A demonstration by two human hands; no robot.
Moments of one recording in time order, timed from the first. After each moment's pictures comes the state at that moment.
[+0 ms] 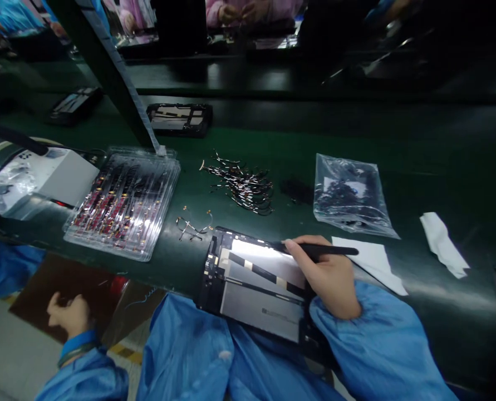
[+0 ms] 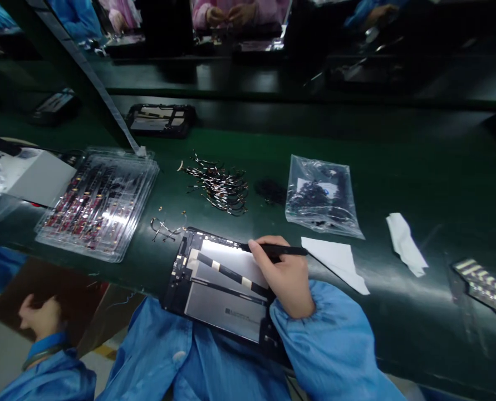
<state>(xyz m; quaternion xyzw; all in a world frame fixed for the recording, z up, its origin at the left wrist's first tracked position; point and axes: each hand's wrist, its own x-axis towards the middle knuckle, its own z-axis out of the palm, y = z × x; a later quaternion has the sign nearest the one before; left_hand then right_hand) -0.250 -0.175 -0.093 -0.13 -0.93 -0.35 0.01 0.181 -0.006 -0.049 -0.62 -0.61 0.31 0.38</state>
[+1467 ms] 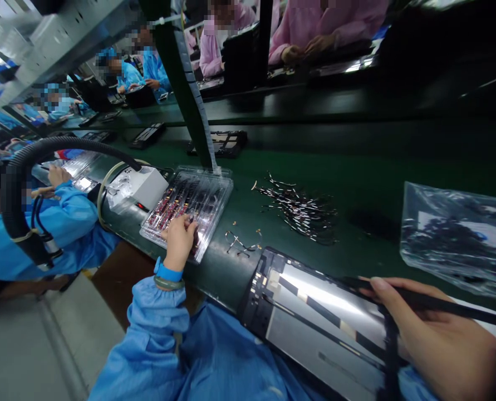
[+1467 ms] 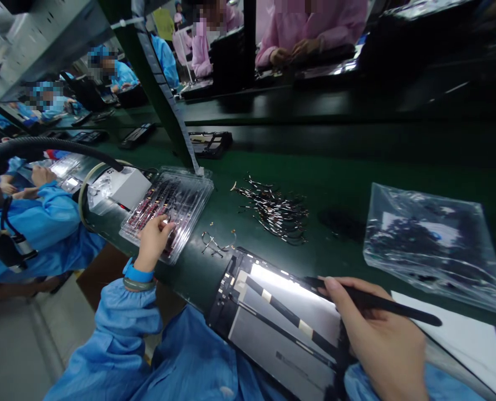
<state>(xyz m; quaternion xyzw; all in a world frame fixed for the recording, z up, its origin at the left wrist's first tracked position) -0.176 -0.030 -0.028 -0.41 -0.89 -0.21 0.00 0.189 0.001 -0.045 -0.64 -0.57 0.32 0.39</state>
